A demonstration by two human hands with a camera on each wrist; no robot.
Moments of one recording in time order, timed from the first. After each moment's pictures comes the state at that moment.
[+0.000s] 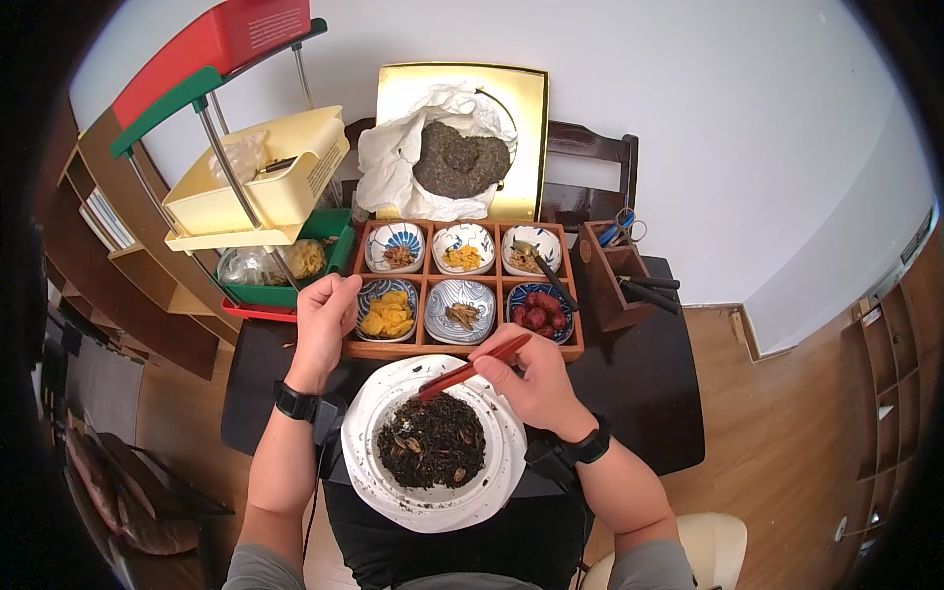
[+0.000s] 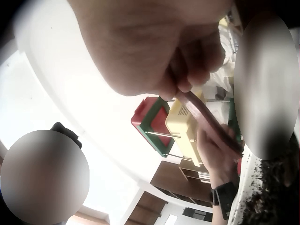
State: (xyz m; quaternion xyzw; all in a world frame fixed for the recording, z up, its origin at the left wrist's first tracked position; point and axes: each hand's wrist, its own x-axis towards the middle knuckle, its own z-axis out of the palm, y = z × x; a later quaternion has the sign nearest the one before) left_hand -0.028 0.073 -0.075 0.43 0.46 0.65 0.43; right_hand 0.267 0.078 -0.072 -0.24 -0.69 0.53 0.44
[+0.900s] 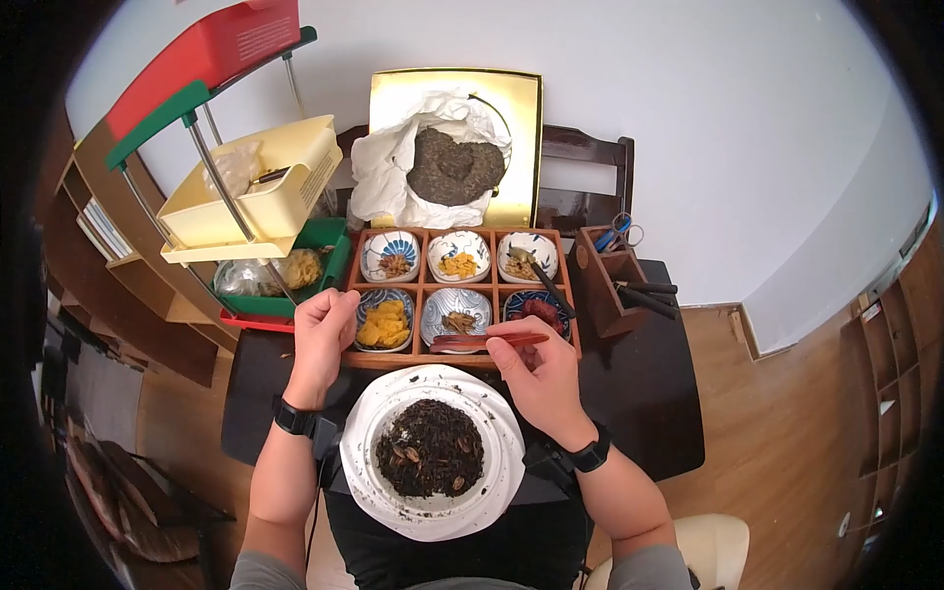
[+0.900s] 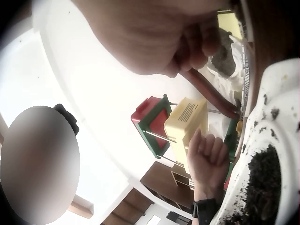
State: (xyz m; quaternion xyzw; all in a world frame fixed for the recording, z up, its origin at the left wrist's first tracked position) left_hand -0.024 0.069 -0.072 0.43 0.47 0.64 0.43; right_hand 0.265 0.080 -0.067 -0.34 -0.64 0.47 0.51
